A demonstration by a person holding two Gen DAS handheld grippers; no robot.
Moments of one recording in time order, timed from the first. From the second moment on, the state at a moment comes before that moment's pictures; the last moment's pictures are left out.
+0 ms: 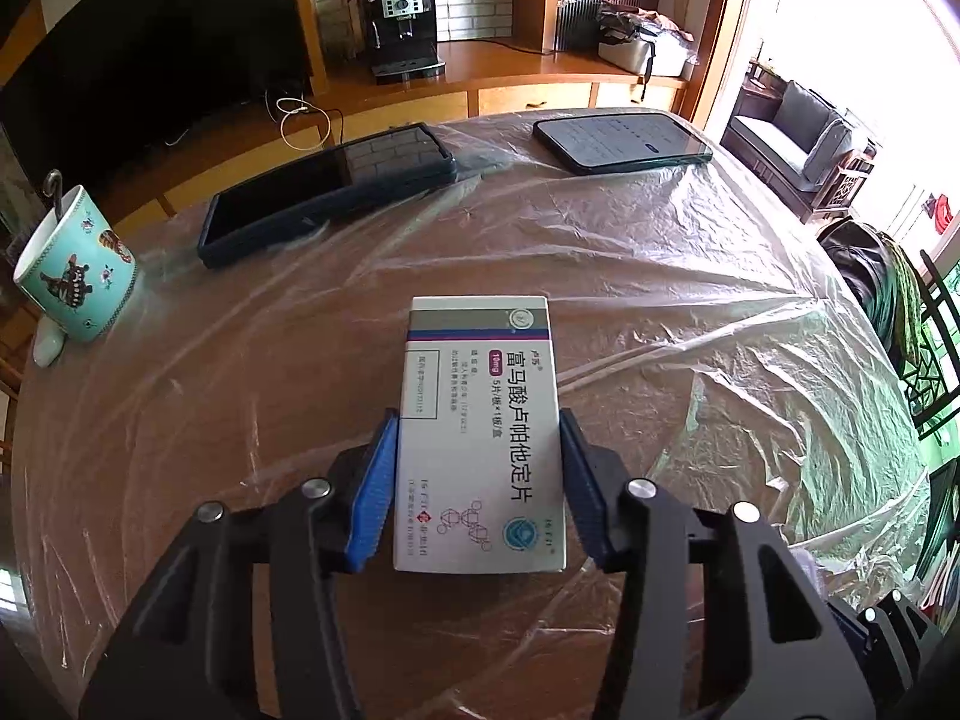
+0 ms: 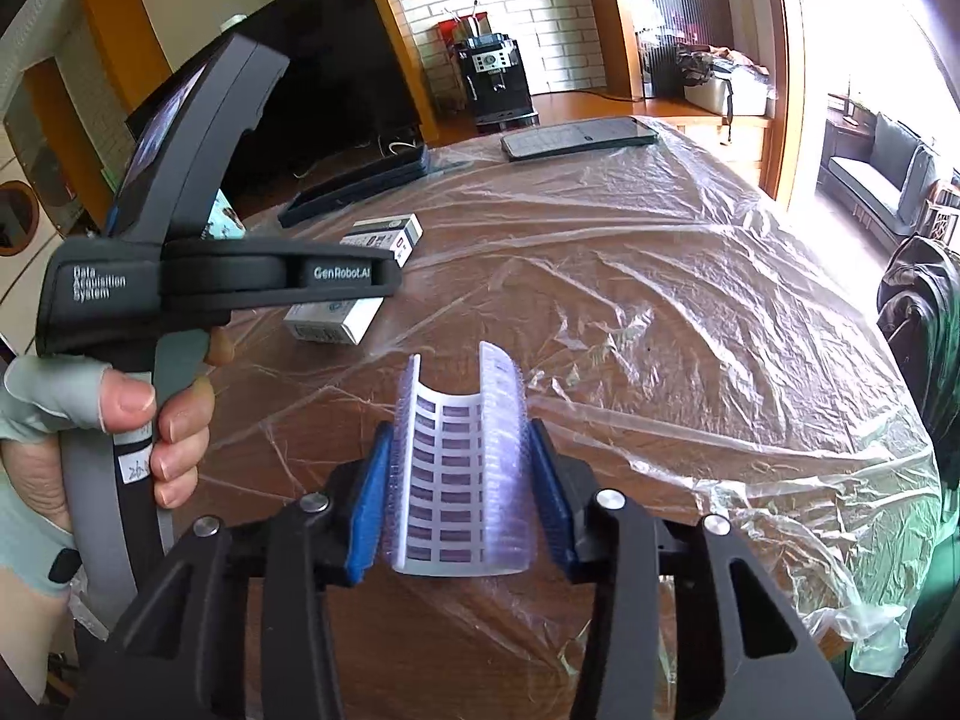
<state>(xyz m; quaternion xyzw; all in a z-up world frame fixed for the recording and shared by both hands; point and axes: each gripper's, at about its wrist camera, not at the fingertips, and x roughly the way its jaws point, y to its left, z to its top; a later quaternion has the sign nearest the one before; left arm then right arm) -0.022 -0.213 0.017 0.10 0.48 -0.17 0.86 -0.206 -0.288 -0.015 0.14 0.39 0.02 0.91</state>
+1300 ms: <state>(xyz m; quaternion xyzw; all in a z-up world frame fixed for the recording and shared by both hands) -0.135 -0.114 0.064 0.07 0.44 -0.18 0.88 -0.227 -0.261 0.024 0.10 0.38 0.11 0.91</state>
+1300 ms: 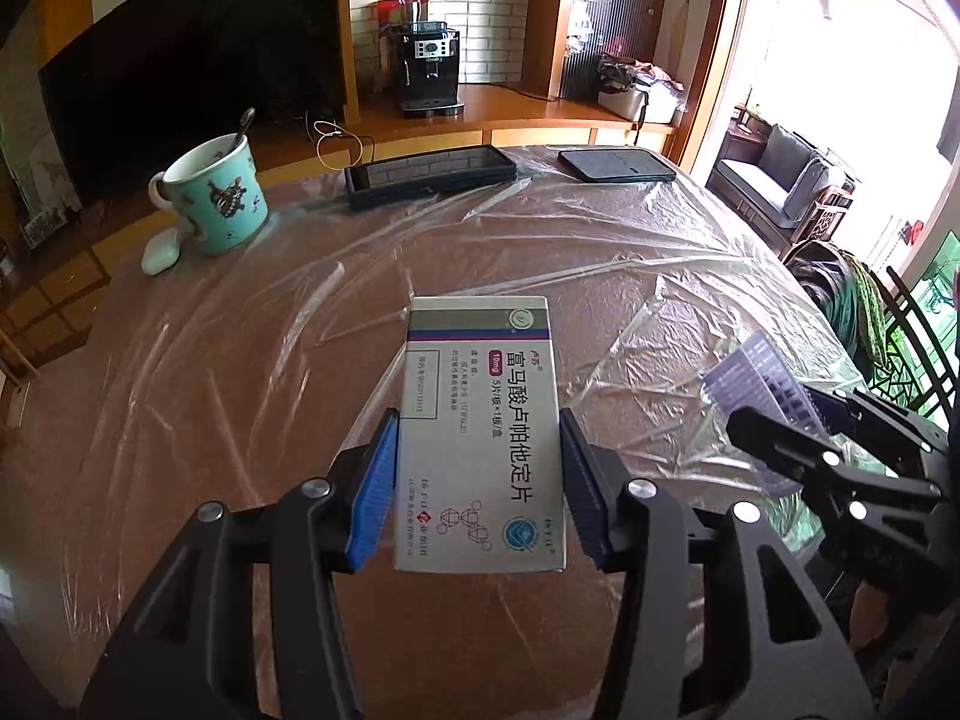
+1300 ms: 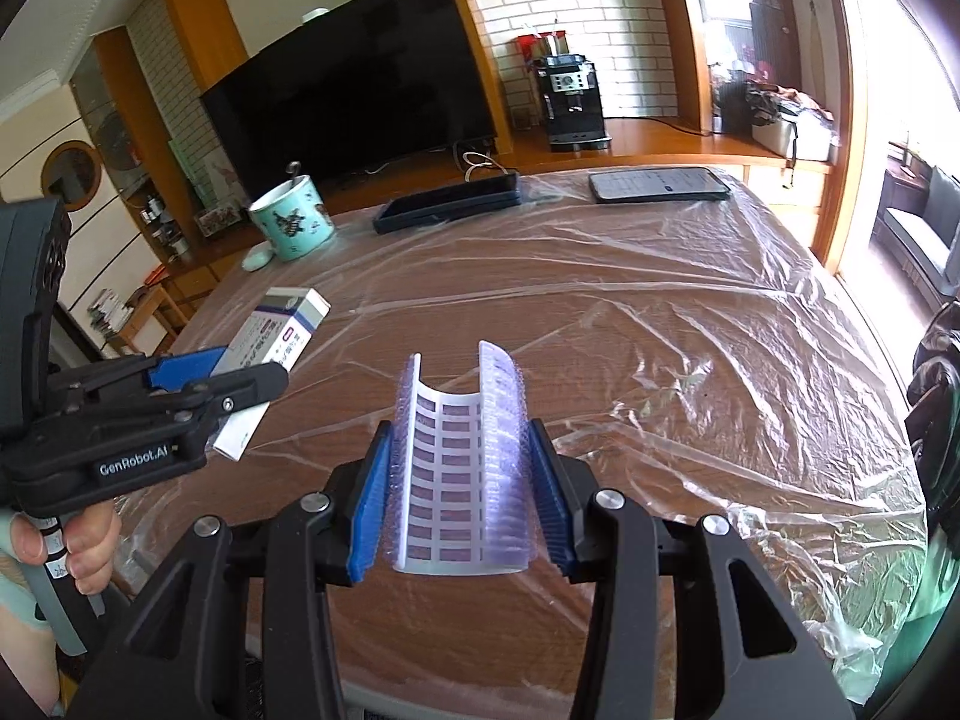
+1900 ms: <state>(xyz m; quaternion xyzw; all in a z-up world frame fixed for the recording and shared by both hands) -0.209 -0.075 0.072 0.05 0.42 -0.20 0.88 -0.280 -0.241 0.040 0.09 0.38 0.18 0.90</state>
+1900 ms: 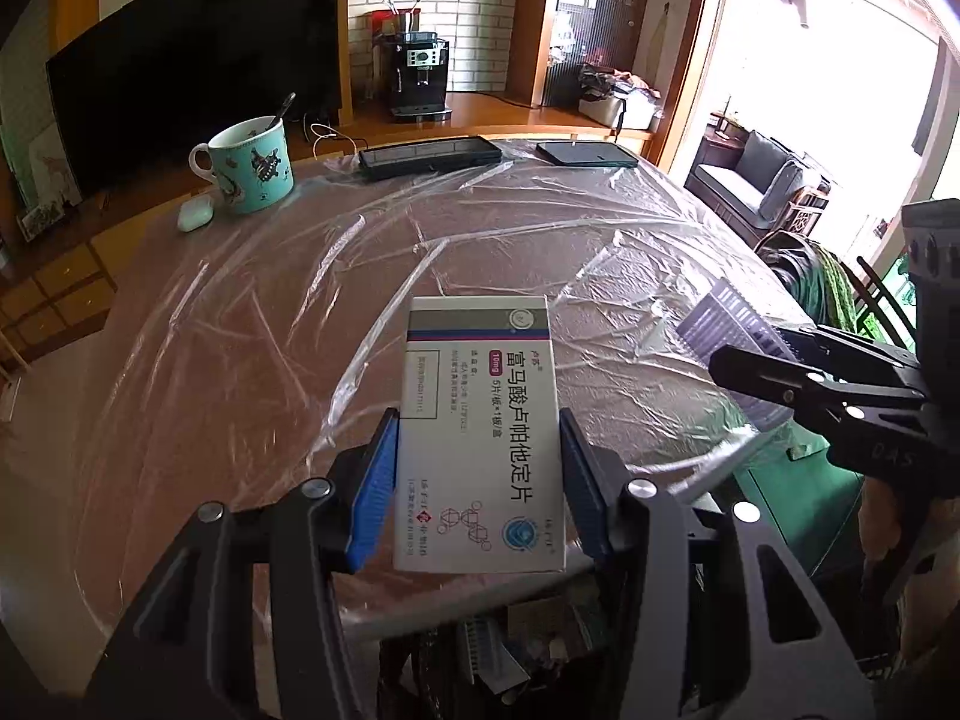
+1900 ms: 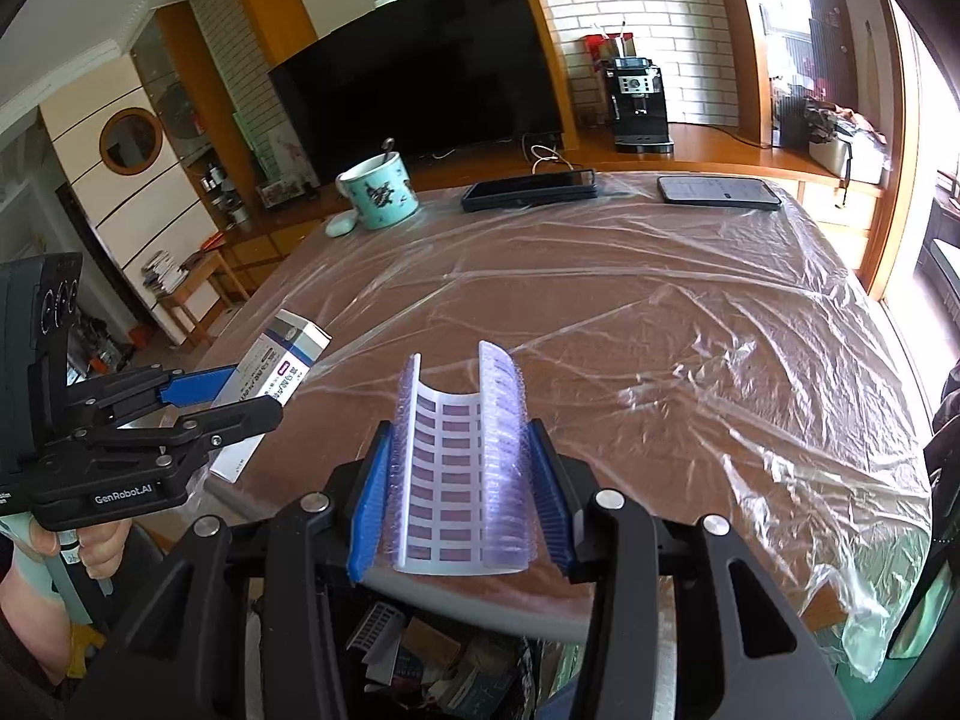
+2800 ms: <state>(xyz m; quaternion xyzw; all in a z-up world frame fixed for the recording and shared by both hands) -0.291 -0.066 0.053 0.09 0.44 -0.27 0.85 -0.359 -0.229 0.031 0.06 0.40 0.26 0.88</state>
